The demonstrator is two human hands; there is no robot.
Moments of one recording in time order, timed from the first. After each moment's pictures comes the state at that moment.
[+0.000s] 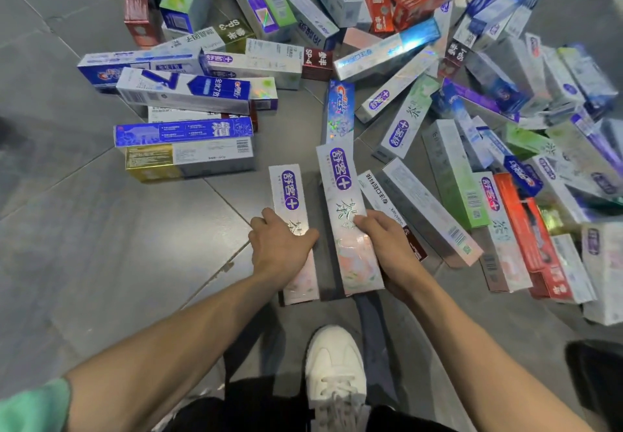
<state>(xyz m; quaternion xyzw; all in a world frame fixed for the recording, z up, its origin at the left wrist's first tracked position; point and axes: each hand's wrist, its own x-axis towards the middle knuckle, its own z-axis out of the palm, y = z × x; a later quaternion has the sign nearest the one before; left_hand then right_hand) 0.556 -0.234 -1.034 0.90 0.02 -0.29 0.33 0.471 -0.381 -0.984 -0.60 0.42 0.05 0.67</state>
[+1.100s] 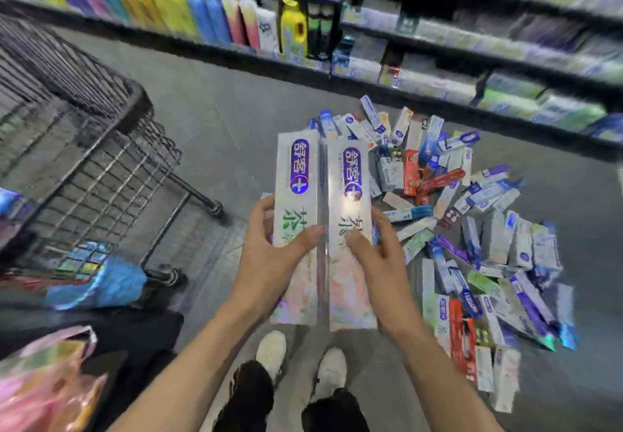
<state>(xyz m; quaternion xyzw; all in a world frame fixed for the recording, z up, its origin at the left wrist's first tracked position) 0.623 -0.133 -0.394 0.68 0.10 -0.12 0.72 0.583 -0.287 -0.390 -0.63 0.21 0.00 0.75</state>
